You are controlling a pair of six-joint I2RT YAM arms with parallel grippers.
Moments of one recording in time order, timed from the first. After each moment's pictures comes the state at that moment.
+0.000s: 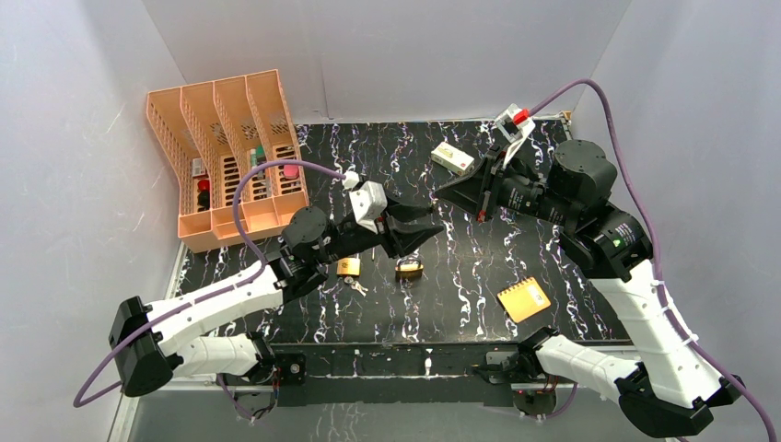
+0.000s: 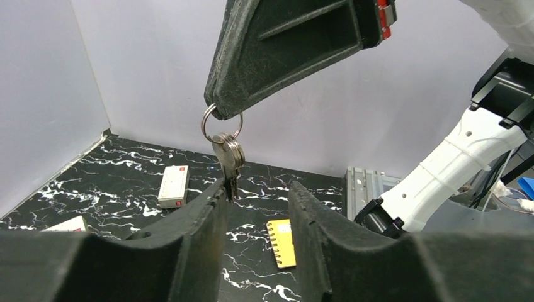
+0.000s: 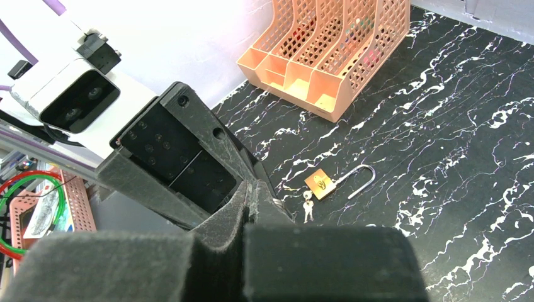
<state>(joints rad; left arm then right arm) -1.01 1.13 0.90 0.52 0.29 -0.12 0.61 0.98 1.46 -0.60 -0.49 0.36</state>
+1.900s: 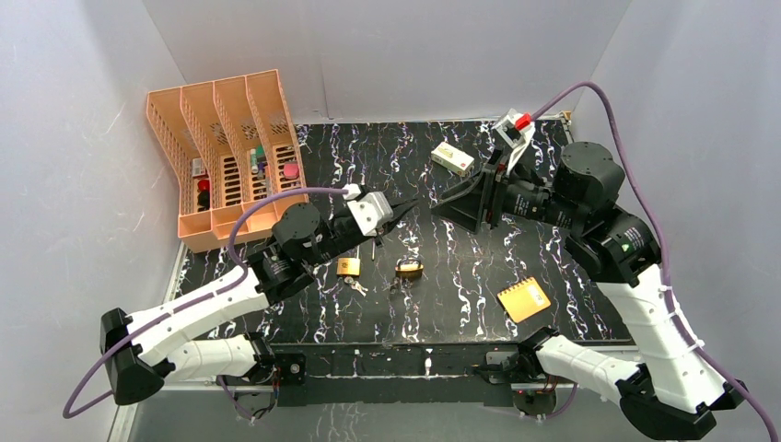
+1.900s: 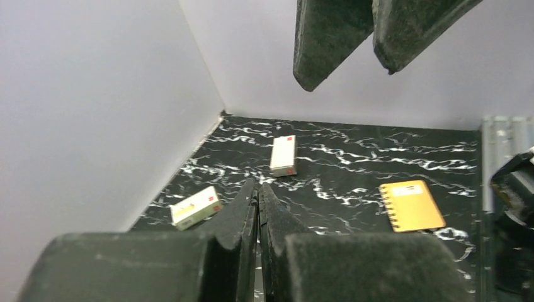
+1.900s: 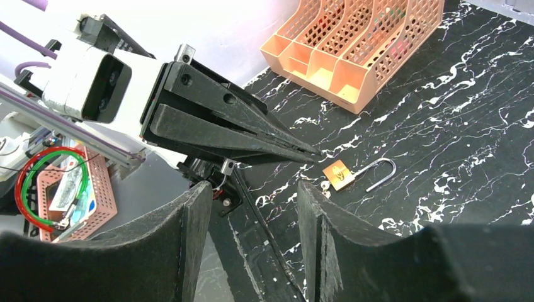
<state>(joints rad) -1.01 1.07 0.95 0.29 0.11 0.25 0.61 0.96 1.47 -0.65 -0.57 0.36</state>
